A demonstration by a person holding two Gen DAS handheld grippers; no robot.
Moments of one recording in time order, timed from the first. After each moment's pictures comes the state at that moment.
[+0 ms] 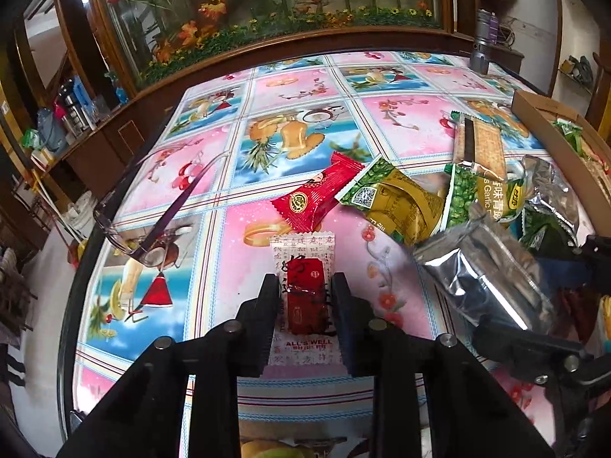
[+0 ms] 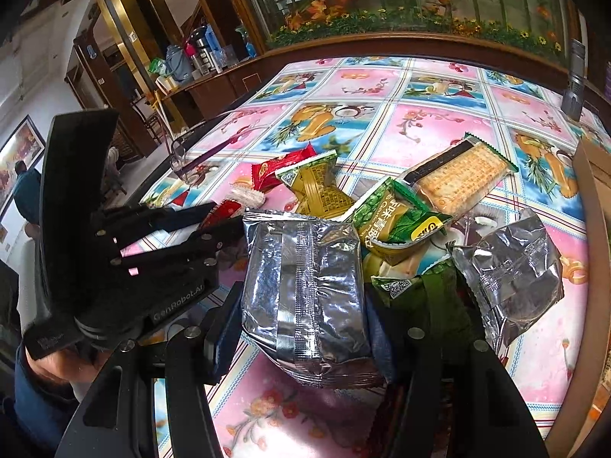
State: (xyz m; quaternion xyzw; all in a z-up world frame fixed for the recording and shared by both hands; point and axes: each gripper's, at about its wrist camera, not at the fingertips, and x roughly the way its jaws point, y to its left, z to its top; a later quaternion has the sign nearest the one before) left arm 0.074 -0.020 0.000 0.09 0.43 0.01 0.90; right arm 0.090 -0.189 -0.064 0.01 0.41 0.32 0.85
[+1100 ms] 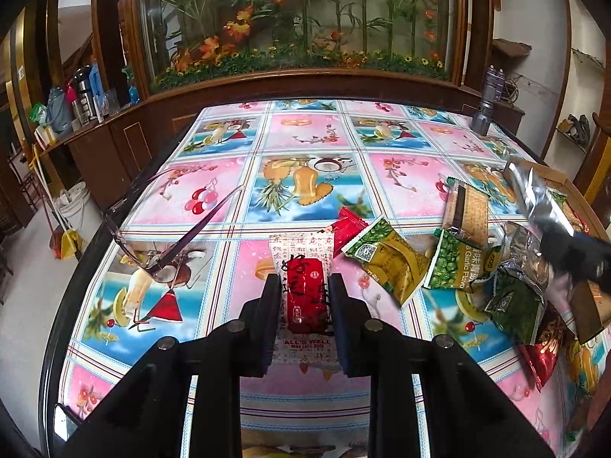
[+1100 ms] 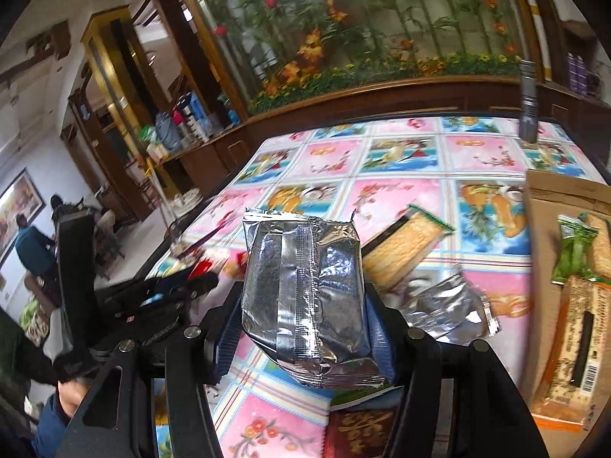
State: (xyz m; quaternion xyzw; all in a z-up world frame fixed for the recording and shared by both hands) left arm 0.069 -0.003 0.029 0.01 0.37 0.00 0.93; right arm 0.093 -0.246 -0.016 0.09 0.32 0.29 0.90
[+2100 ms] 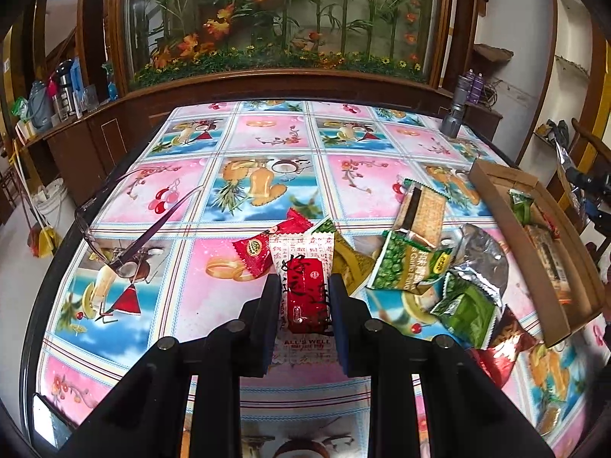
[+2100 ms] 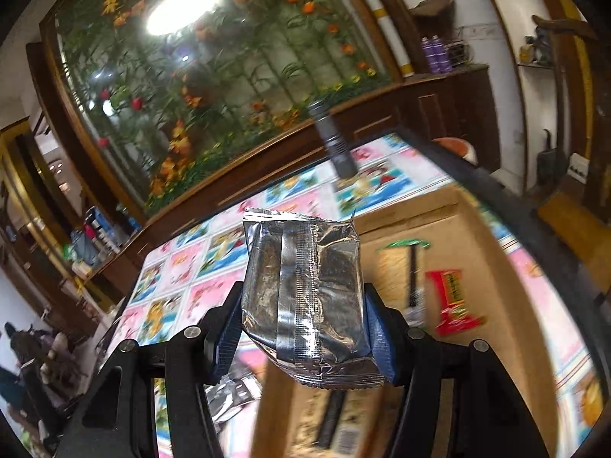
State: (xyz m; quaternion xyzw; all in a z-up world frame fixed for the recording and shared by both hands) left arm 0.064 -0.027 0.035 -0.01 0.38 -0.04 0.93; right arm 0.115 -0.452 0.002 0.23 0.27 0.08 0.93
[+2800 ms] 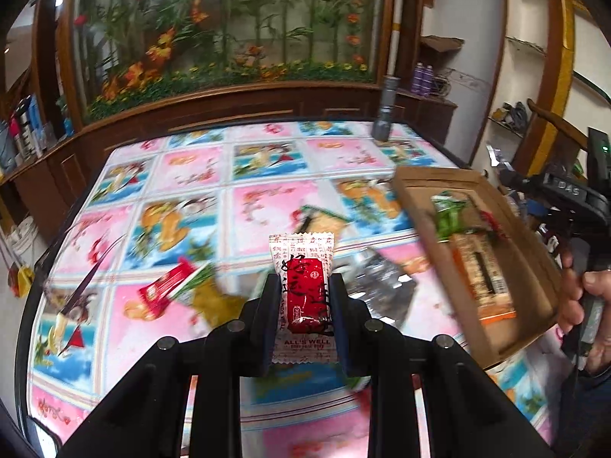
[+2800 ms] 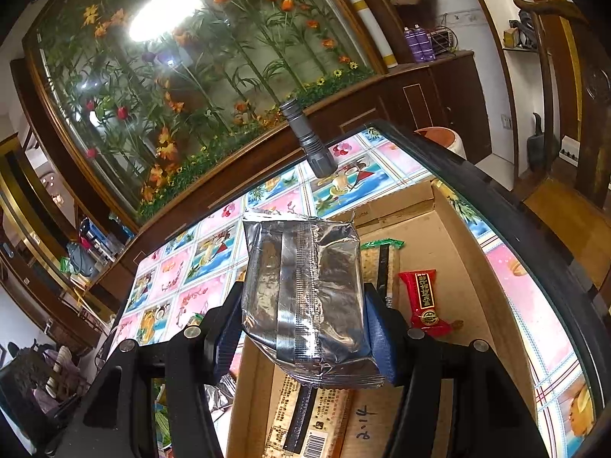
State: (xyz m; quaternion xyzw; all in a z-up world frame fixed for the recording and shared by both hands) left arm 0.065 -0.126 0.073 0.02 0.36 -0.13 0.93; right arm 0.119 -0.474 -0.002 0.25 0.28 0.07 0.92
